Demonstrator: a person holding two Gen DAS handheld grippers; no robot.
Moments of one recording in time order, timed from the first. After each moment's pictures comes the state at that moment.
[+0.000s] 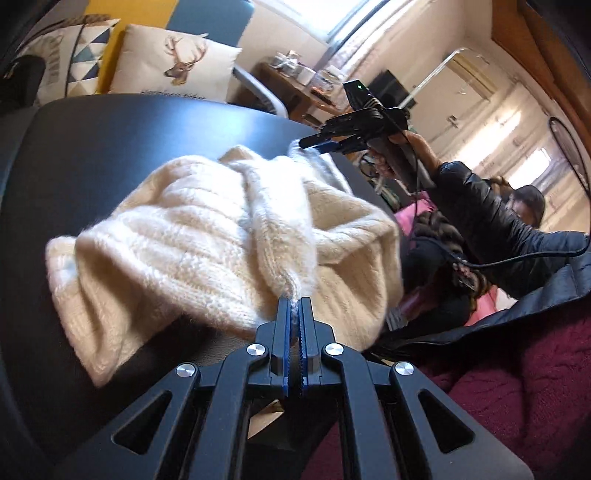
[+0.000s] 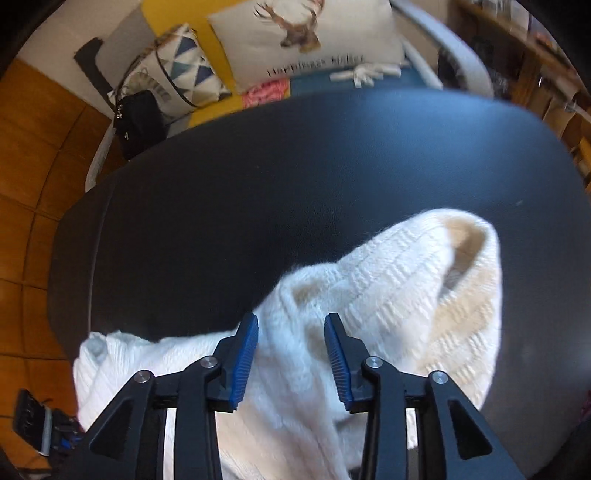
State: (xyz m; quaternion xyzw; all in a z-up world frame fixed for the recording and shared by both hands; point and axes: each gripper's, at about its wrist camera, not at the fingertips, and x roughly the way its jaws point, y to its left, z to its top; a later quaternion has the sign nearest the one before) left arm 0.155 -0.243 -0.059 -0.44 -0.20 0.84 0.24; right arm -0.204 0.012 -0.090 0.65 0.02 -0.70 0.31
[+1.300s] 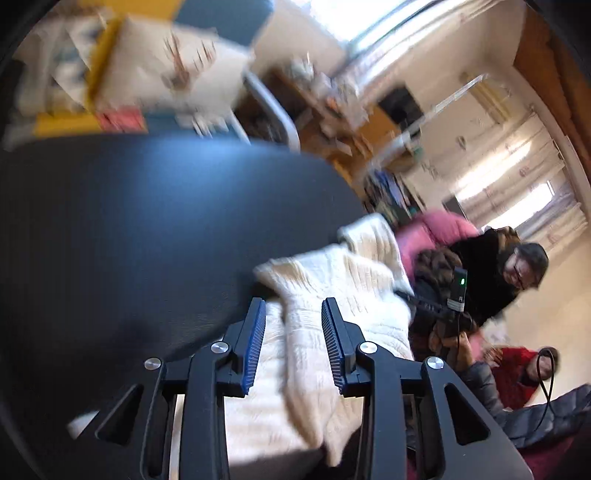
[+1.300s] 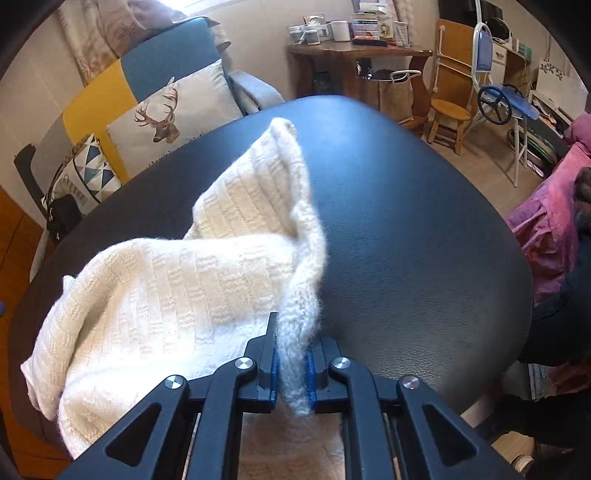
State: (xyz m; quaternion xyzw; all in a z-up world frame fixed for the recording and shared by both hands) left arm -0.025 -0.249 -0.042 -0.48 -0.25 0.80 0.26; right arm -0.055 0.264 -0.105 0.51 -0.07 -0.85 0.11
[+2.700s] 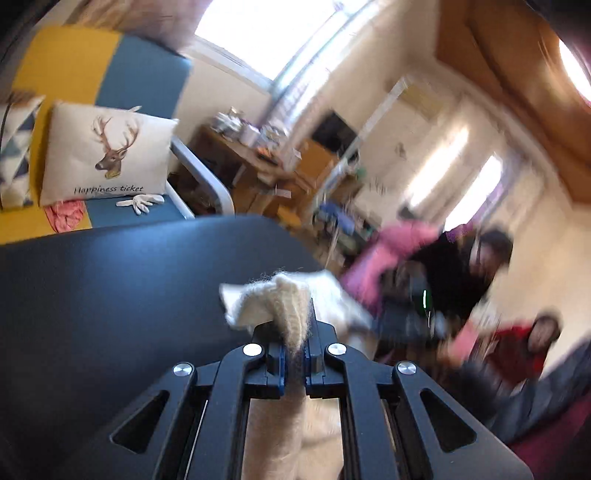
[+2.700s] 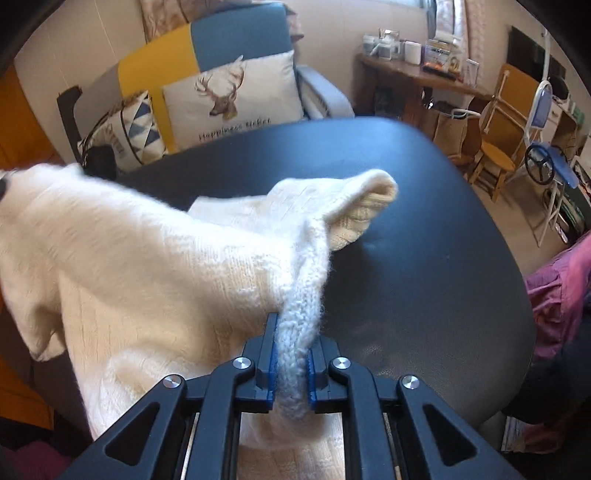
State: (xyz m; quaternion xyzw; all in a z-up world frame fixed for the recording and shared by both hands) left arm 0.015 -0.230 0.047 -0.34 -0.17 0.86 0.34; right arm -0.053 0.187 -0.070 0.50 0.03 -0.84 0.18
